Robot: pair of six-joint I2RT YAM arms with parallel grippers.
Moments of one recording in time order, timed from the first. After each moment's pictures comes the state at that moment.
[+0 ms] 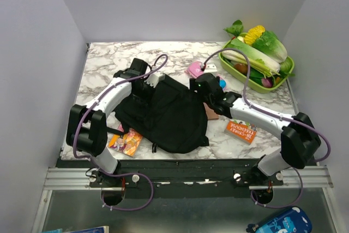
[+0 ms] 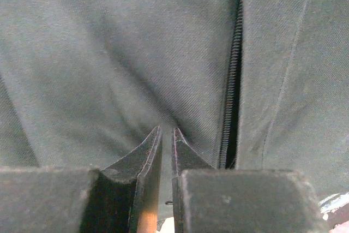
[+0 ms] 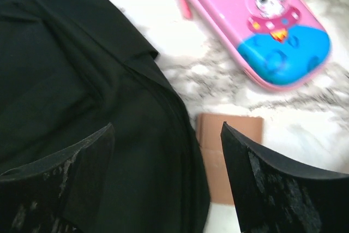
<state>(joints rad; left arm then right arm) -0.30 1.61 1.24 -0.80 0.28 0.28 0.75 1.54 1.08 -0.16 0.44 0.41</state>
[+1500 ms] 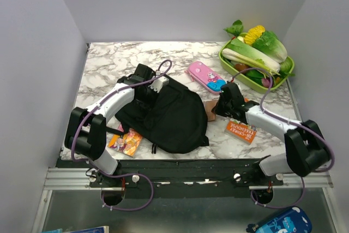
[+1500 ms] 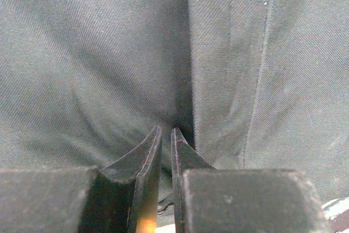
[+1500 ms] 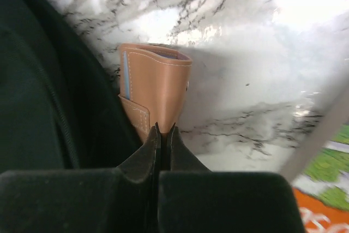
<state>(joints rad) -0.38 1.59 1.14 -0.70 0.26 0.24 0.47 1.45 0.73 -0.16 0.08 0.71</state>
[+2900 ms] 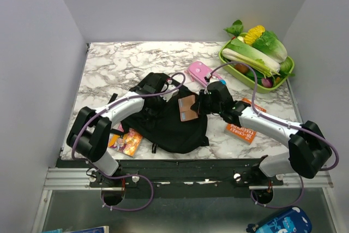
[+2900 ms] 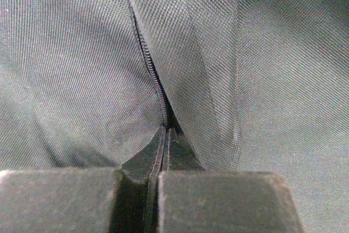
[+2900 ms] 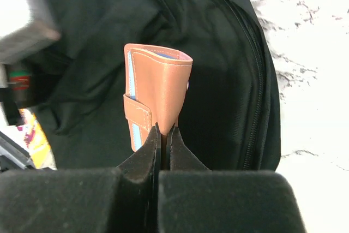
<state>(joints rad) -0.55 1.60 1.04 -0.55 0.08 0.24 0.70 1.37 0.85 -0.09 -0.01 0.58</state>
